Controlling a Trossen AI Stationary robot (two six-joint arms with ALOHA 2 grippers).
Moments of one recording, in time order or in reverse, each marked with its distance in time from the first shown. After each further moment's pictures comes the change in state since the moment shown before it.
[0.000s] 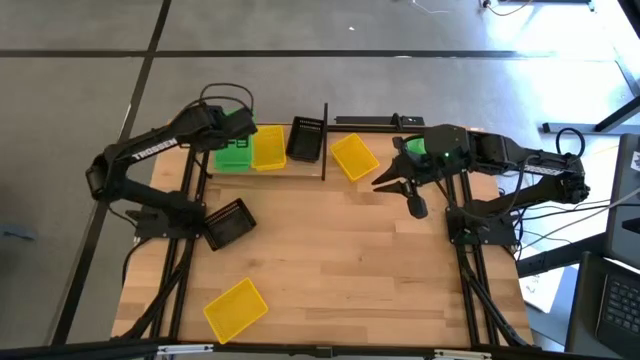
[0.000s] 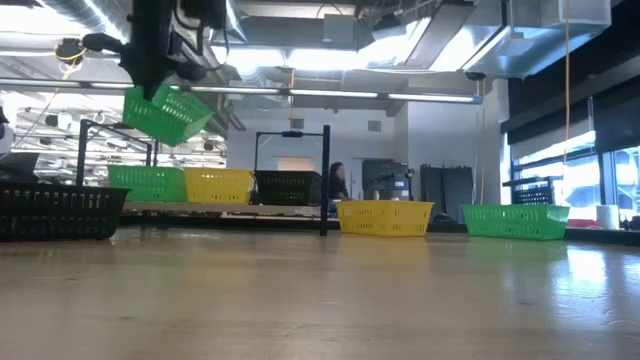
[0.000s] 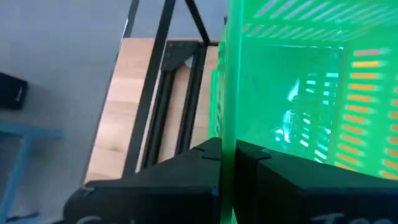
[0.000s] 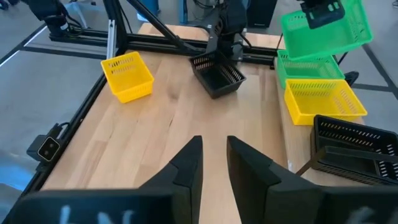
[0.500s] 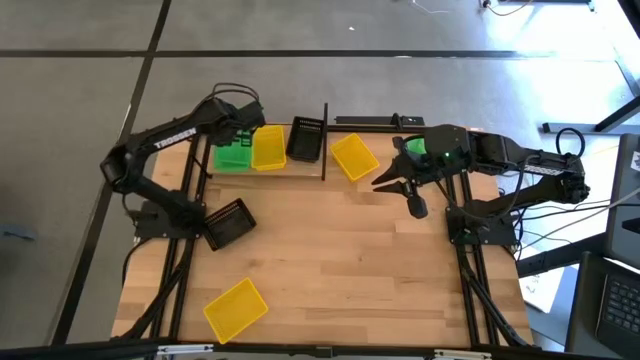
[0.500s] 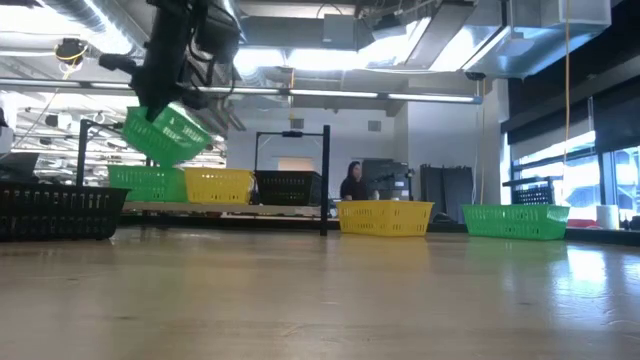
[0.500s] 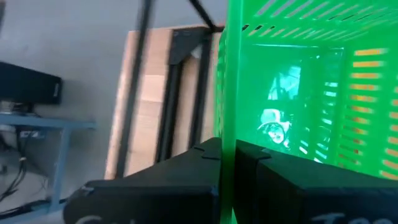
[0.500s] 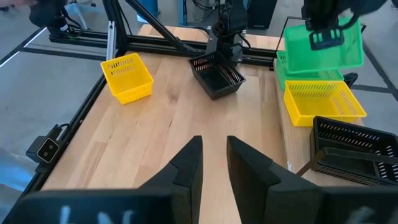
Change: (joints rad) left arm 0.111 0.149 0.000 0.015 0.019 0.109; right arm 0.000 0.000 0.000 0.005 0.000 0.000
